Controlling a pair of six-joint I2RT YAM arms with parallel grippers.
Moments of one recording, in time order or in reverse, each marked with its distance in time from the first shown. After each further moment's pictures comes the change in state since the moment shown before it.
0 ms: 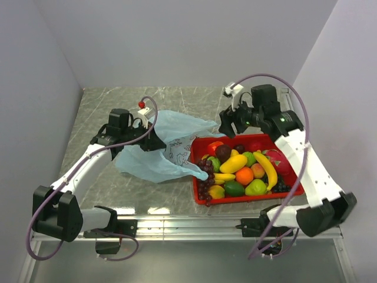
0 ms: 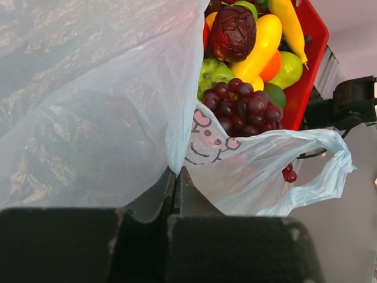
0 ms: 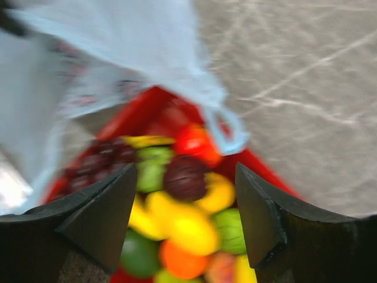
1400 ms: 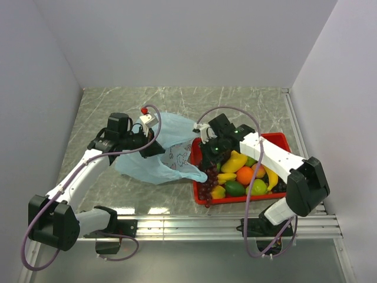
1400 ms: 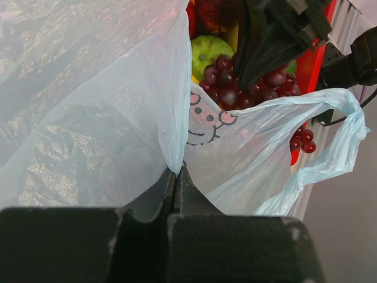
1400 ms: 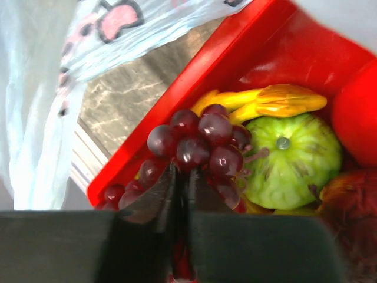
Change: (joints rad) left arm -0.019 -0.074 -0.028 -0.078 0.019 0.222; right arm 0.260 0.200 -0.314 0.086 -0.053 0.287
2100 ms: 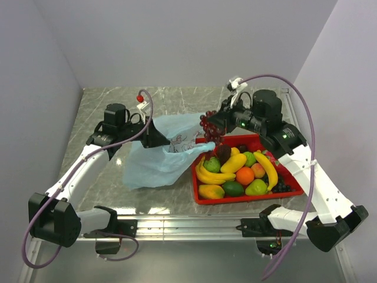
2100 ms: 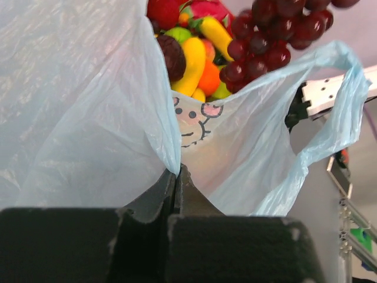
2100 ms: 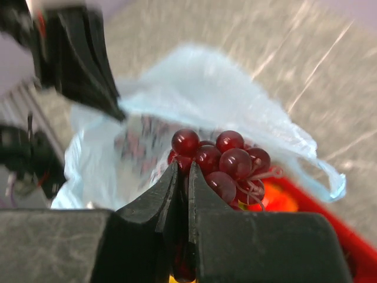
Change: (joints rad) left arm 0.011 0.029 0.083 0.113 0.142 -0.319; right arm -0.105 -0.364 0.210 0.203 0.025 0.100
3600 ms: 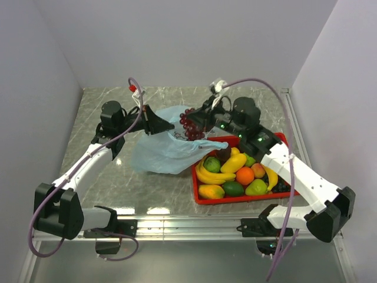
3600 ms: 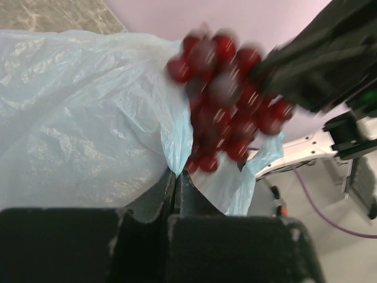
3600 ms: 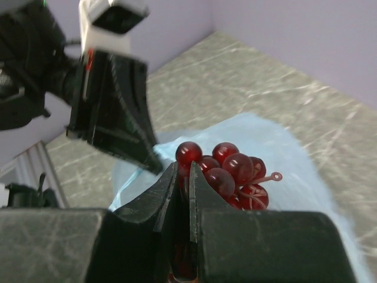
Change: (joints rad) left arm 0.016 0.060 -0.060 0.570 0.004 -0.551; right arm 0.142 0.071 -0.102 0.448 0.113 0.106
